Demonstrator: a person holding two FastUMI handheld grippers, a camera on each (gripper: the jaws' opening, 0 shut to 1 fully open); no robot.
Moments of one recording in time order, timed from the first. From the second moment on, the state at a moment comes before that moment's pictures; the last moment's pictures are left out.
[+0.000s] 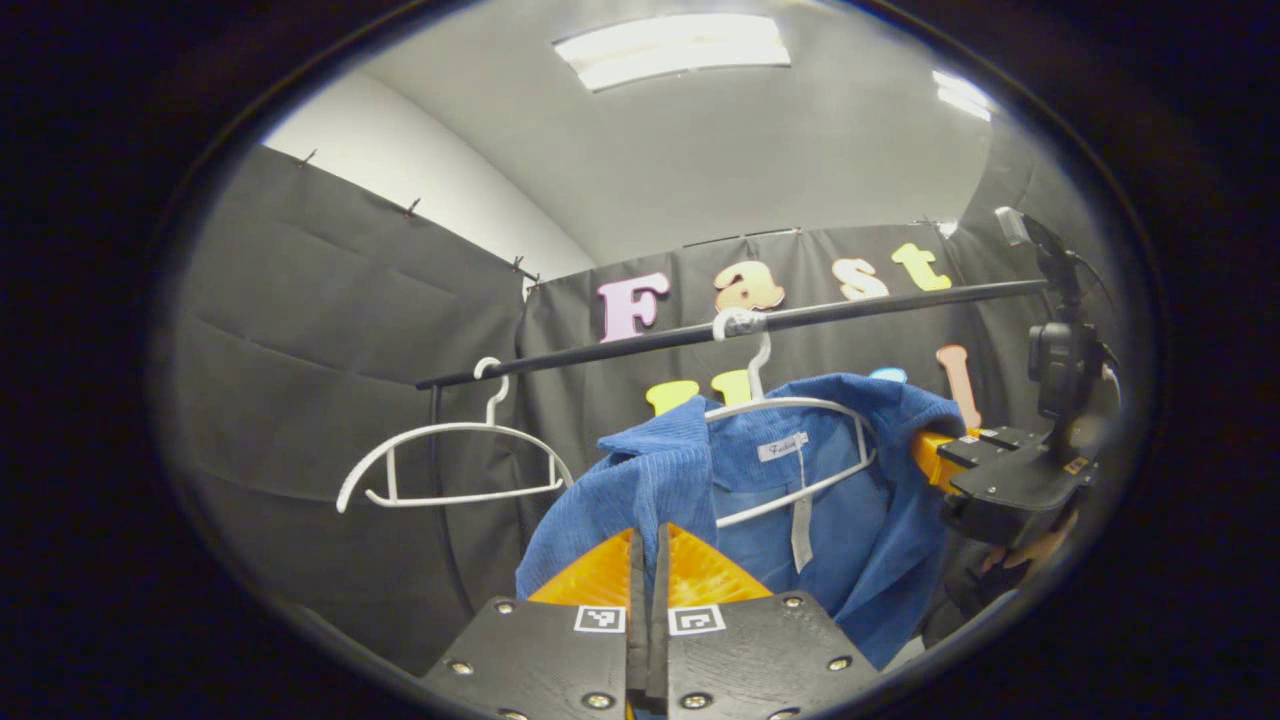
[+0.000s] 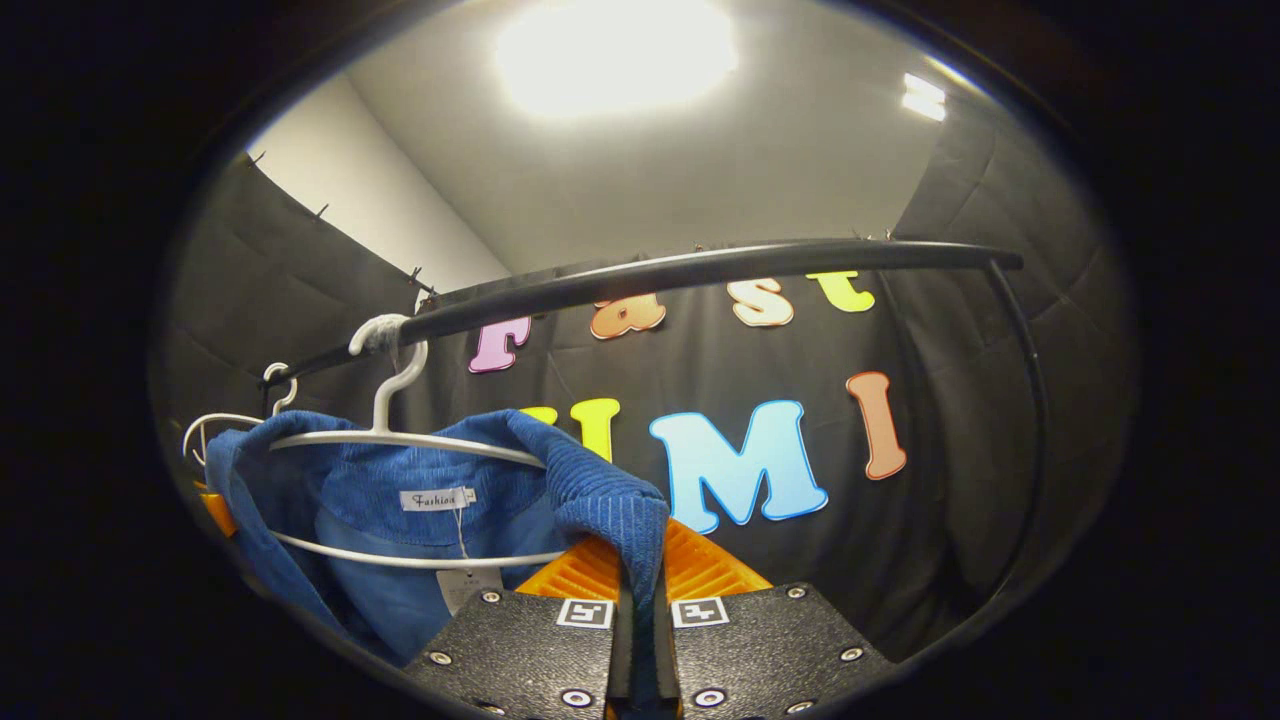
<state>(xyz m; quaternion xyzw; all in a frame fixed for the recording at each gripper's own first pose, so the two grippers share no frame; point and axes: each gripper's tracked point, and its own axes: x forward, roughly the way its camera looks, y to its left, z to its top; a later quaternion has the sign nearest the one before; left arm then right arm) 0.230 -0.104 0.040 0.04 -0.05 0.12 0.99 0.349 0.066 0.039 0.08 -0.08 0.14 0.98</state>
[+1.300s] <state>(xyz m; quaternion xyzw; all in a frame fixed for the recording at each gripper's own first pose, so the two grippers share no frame) 0.273 -0.086 -0.032 0.00 0.02 0.16 0.99 0.345 0.047 0.051 0.05 -0.10 0.15 0.98</state>
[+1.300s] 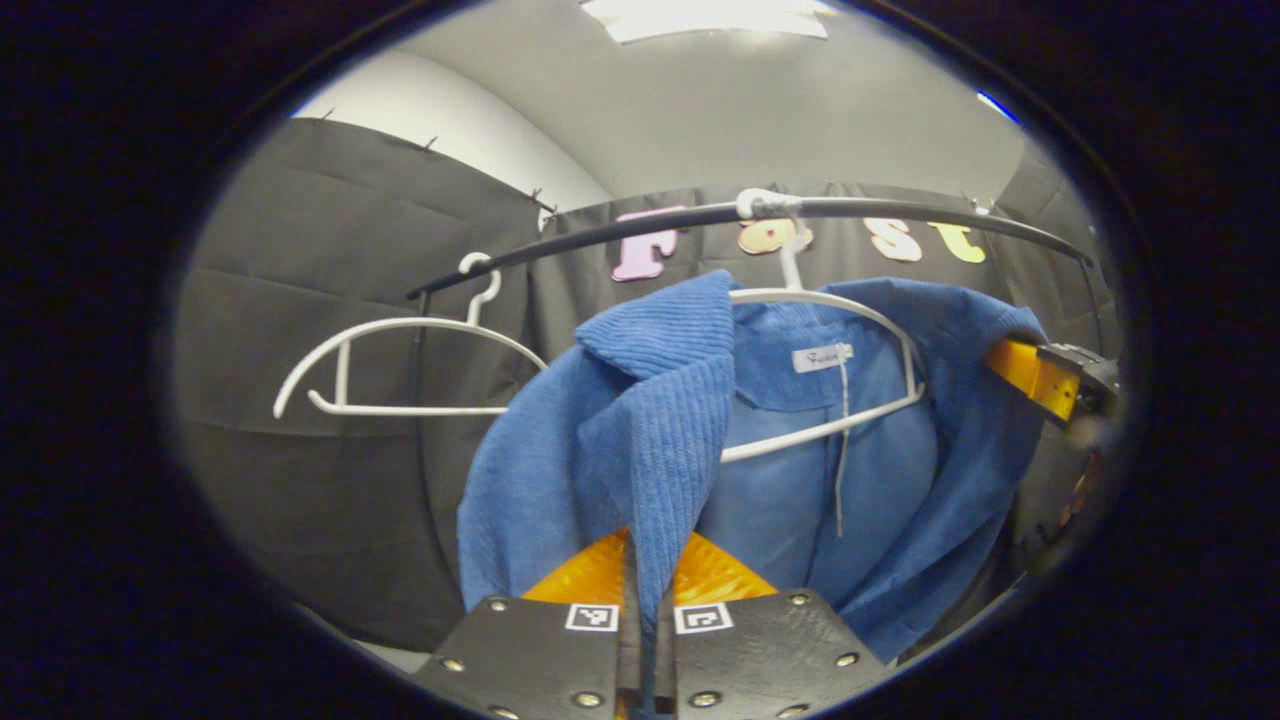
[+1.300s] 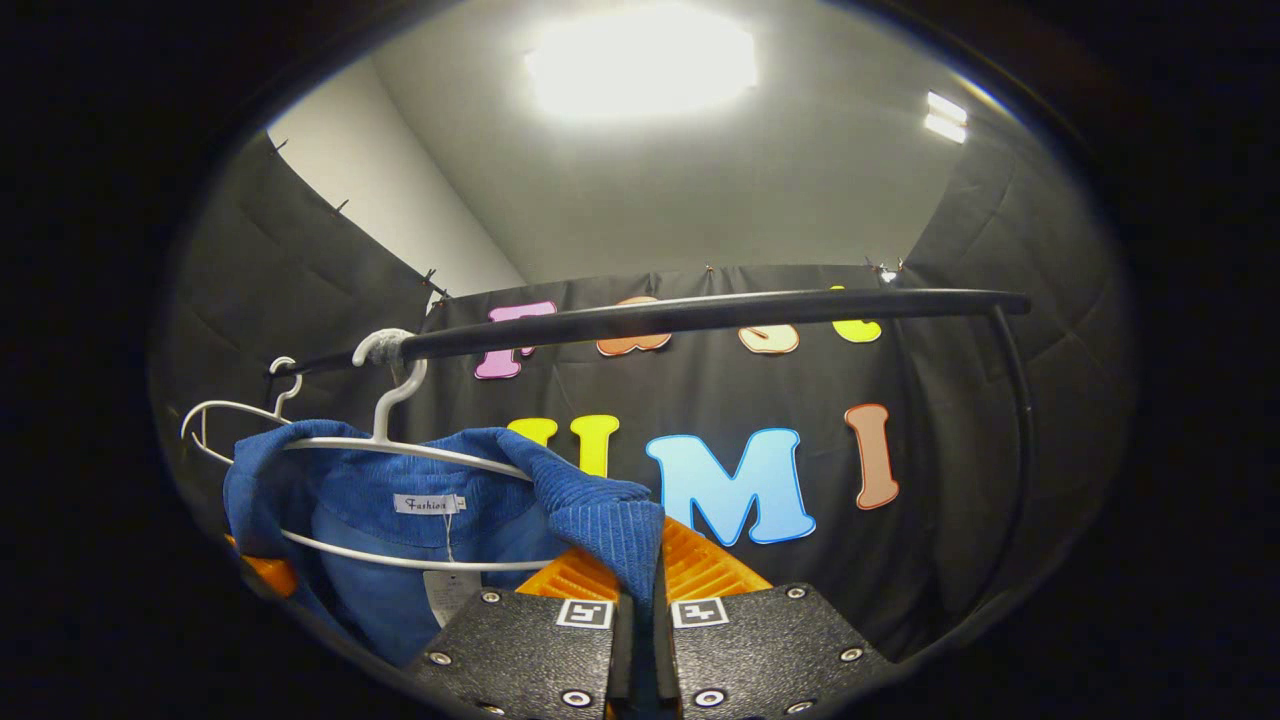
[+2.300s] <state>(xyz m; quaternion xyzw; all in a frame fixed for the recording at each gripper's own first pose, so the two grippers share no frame) 0.257 0.032 0.097 0.03 -0.07 0.18 0.98 0.427 0.046 0.041 -0.01 -0.13 0.13 0.98</state>
